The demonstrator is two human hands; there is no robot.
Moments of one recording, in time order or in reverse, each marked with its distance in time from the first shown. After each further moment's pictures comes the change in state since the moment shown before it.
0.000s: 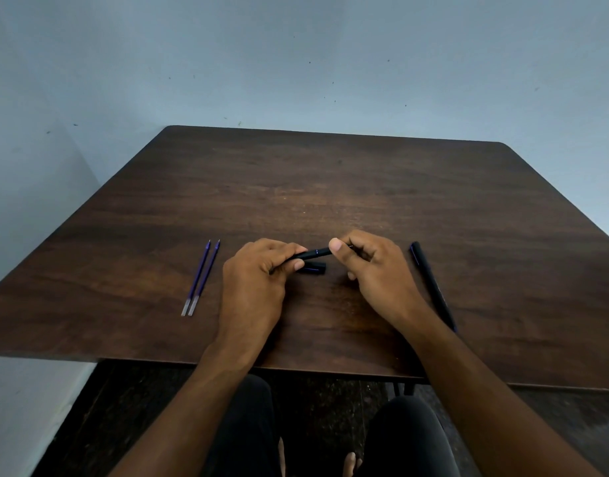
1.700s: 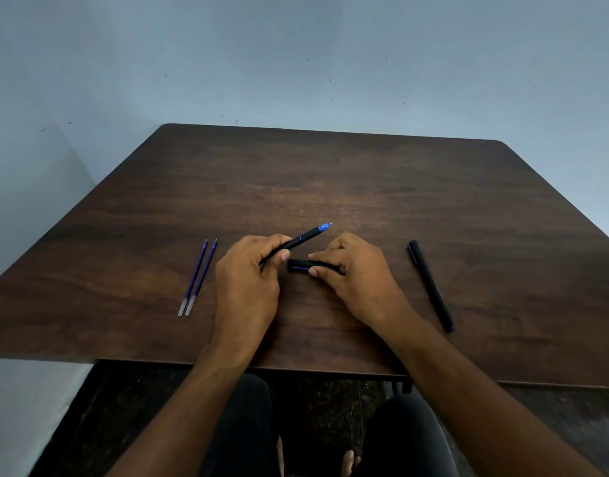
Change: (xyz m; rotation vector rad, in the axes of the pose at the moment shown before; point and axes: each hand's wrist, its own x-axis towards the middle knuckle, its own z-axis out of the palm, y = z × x) left_hand 0.002 -0.004 0.002 0.015 0.083 -0.109; right_hand 0.007 0.006 0.018 -0.366 -0.110 -0.055
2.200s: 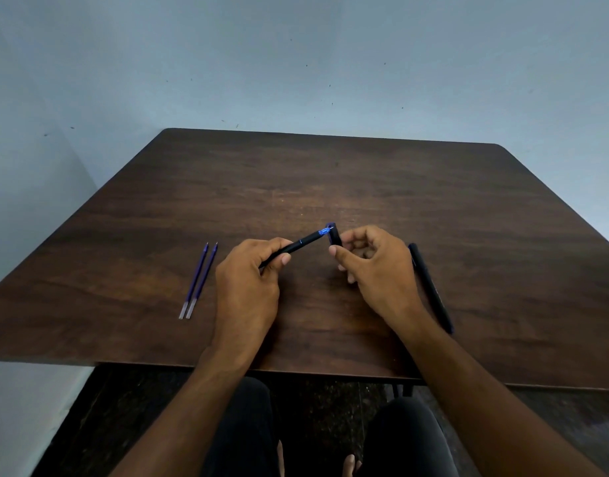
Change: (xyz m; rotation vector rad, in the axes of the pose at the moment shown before) left_hand -0.001 0.000 -0.001 0.004 0.000 0.008; right_hand -0.004 0.007 -0.009 0.493 0.263 0.256
